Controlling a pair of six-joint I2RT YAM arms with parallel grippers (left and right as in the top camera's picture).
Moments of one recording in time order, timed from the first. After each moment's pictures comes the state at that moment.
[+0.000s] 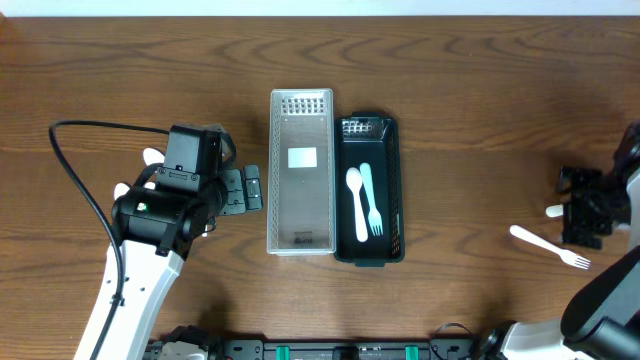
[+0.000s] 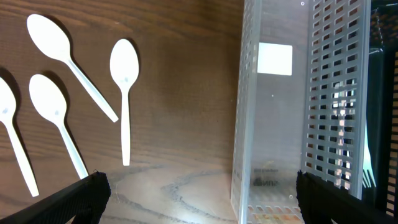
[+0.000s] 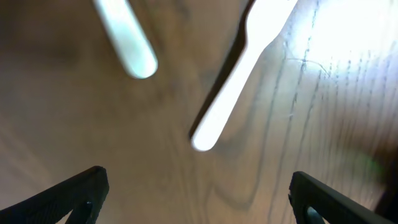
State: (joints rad) left arm -0.24 1.15 1.09 -1.01 -0.04 -0.32; right arm -0.55 1.65 1.19 -1.14 -0.07 1.20
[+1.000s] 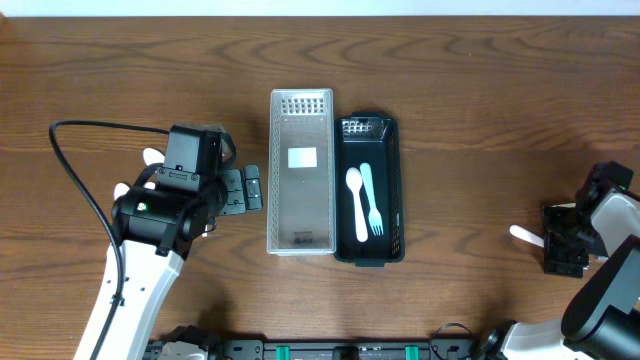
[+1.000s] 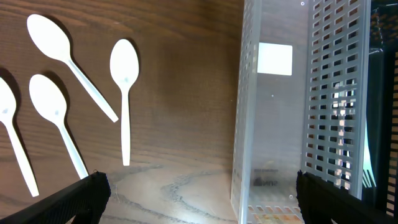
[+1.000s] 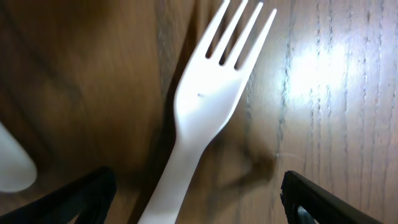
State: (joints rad) left arm -0.24 1.15 1.09 -1.01 -0.04 -0.32; right arm -0.56 1.65 0.84 -0.76 0.13 1.20
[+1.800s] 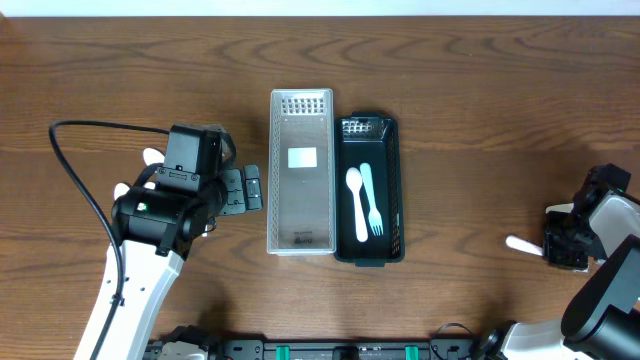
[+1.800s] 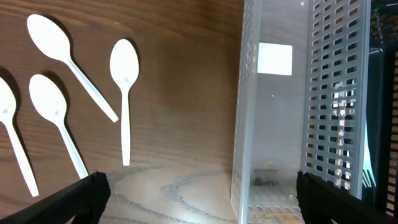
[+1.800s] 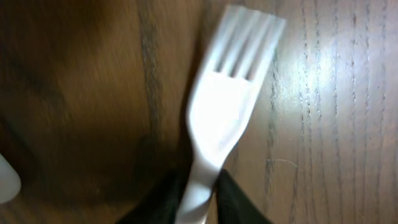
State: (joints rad) left arm -0.24 1.15 1.09 -1.01 -0.04 -0.32; right arm -0.56 1.65 0.83 -0.76 0.15 1.21
